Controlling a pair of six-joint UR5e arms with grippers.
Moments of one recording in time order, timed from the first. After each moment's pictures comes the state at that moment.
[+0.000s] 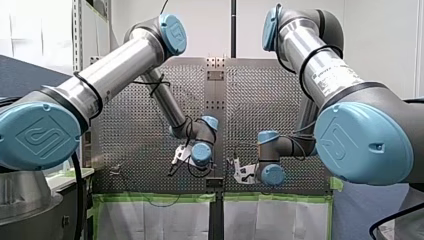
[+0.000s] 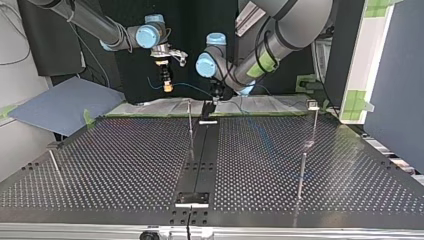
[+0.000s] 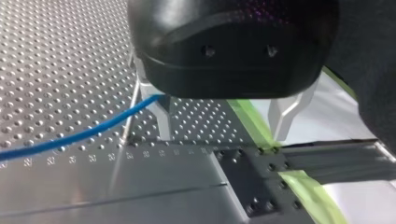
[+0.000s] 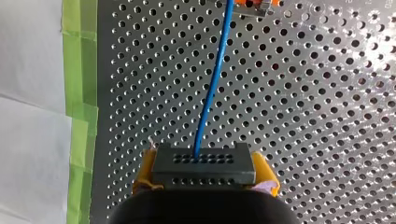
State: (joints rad) left arm -0.60 -2.43 -1.57 -2.70 -2.11 -1.42; right arm 2.08 -0.75 1.90 -0.98 1.60 1.45
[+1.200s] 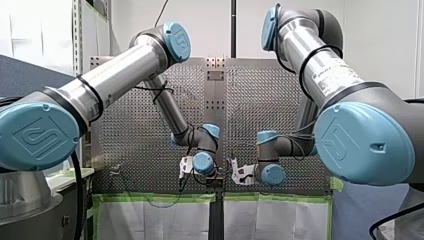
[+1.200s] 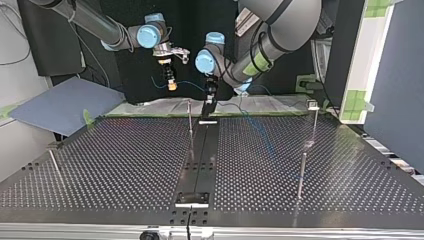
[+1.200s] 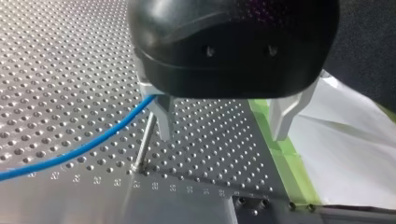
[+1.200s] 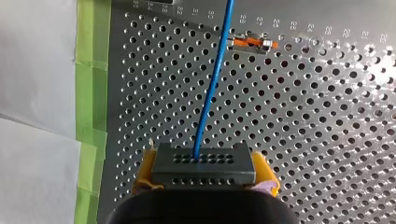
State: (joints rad) left arm -0.62 -2.48 -1.56 -2.59 -2.03 -1.65; right arm 2.09 -0.75 1.90 -0.95 1.54 1.45
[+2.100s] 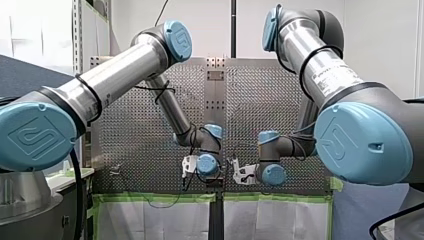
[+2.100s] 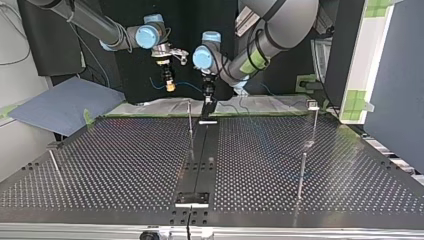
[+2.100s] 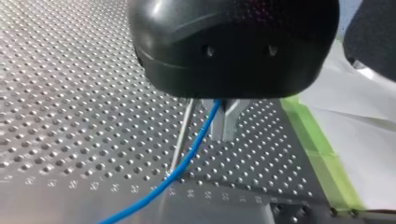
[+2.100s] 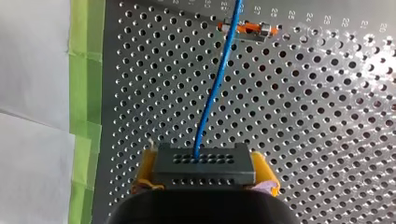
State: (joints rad) left arm -0.65 -2.48 -1.57 -2.49 -2.08 -1.65; right arm 2.08 -0.74 1.90 -0.97 1.55 1.45
